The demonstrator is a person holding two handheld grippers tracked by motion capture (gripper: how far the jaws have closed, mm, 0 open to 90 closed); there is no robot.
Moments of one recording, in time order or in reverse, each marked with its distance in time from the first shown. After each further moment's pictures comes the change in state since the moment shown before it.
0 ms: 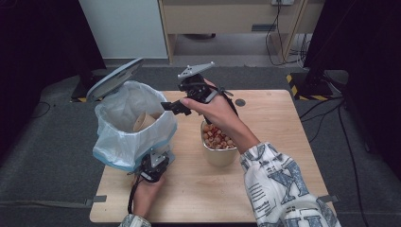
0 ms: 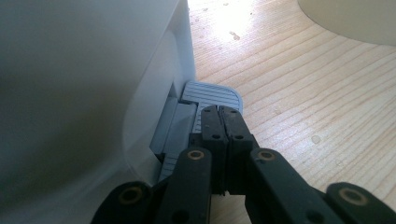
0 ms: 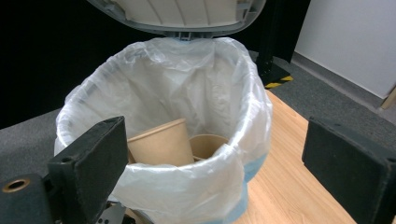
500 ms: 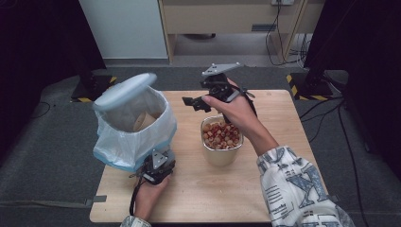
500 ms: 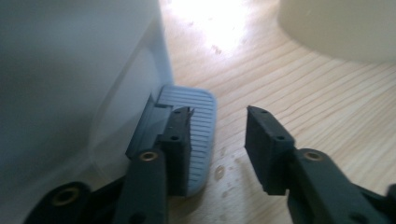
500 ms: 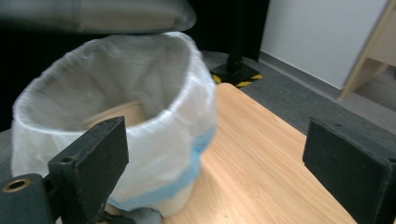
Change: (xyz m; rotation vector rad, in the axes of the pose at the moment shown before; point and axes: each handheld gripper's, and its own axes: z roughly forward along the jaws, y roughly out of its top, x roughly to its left) left arm -0.016 0.007 -0.011 -0.046 -0.020 -0.026; right arm -0.034 -0.026 -0.045 -0.033 -0.120 0.050
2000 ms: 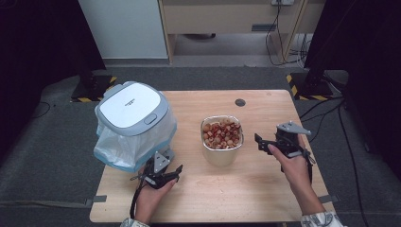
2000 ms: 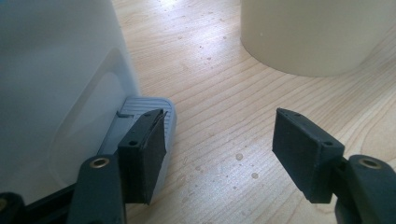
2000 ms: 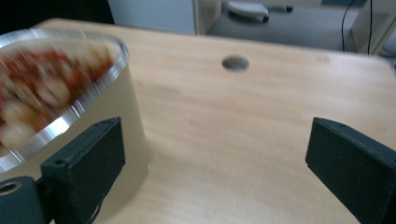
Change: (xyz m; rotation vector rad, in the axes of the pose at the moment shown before) left arm -0.011 0.004 -0.007 -0.024 -0.067 0.016; right arm -0.056 -0.228 -0.110 0.023 -0.547 0.265
